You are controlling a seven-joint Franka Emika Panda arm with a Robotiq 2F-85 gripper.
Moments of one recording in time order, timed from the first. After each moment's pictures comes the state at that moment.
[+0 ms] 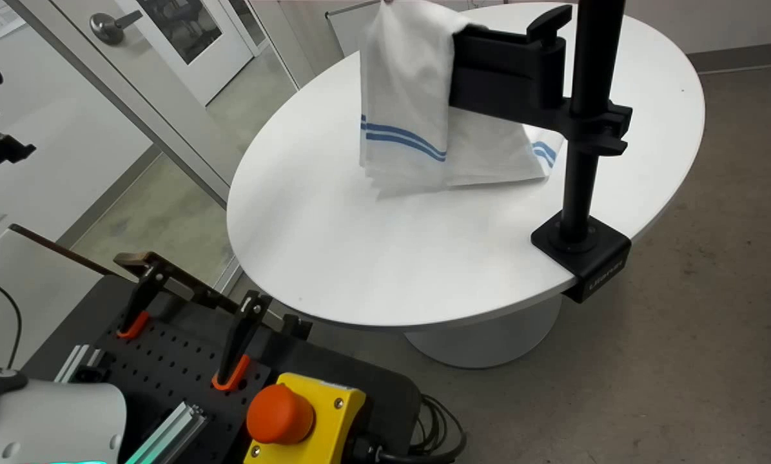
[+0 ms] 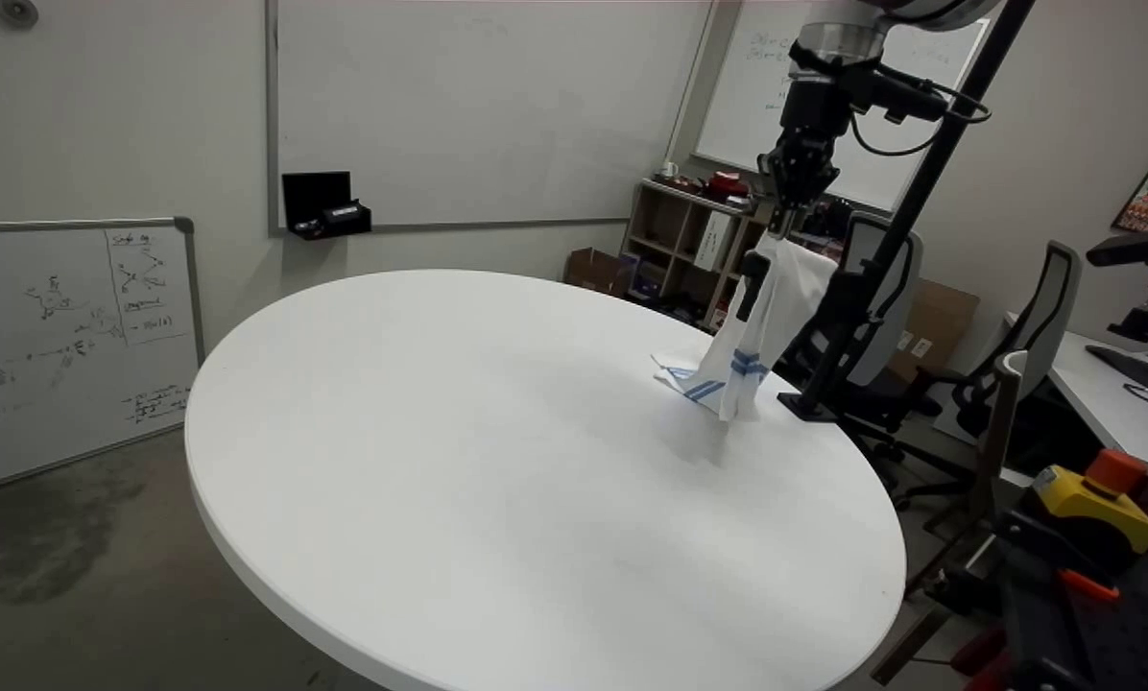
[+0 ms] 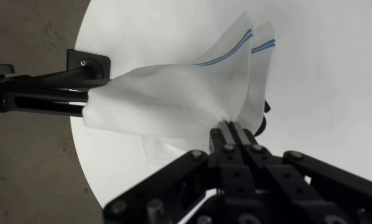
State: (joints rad) arm -0.18 0.24 -0.19 -2.01 -0.06 2.20 0.12
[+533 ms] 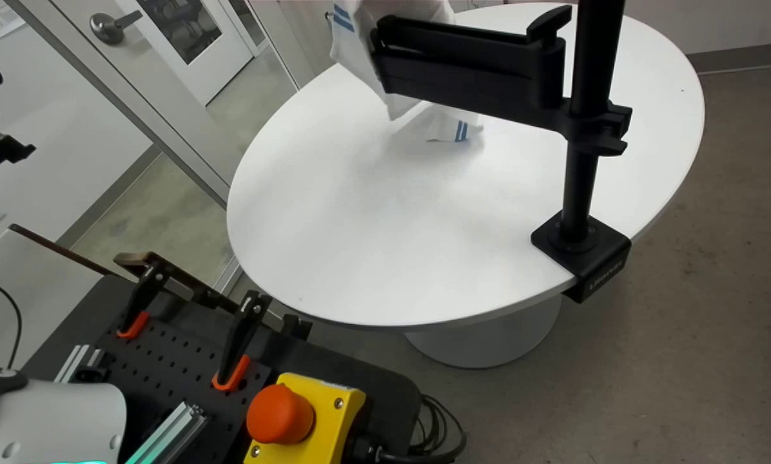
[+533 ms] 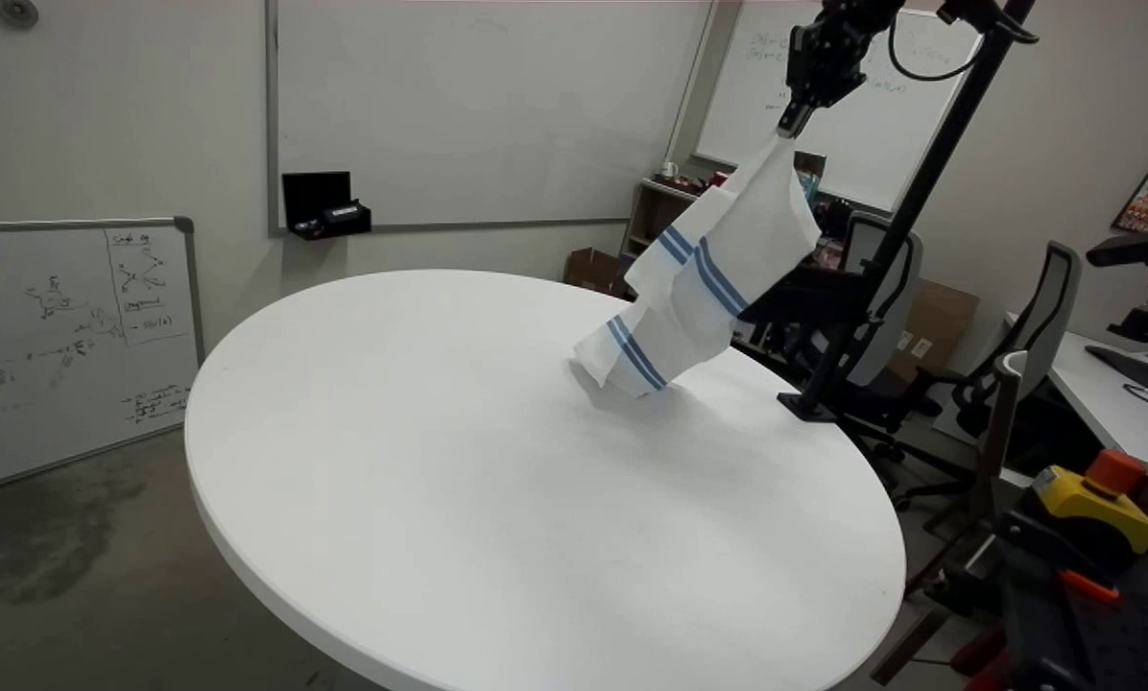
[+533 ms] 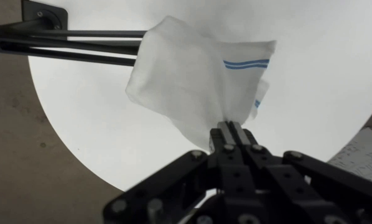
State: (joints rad) arm -0.18 0.02 -0.17 -2.03 0.10 2.20 -0.02
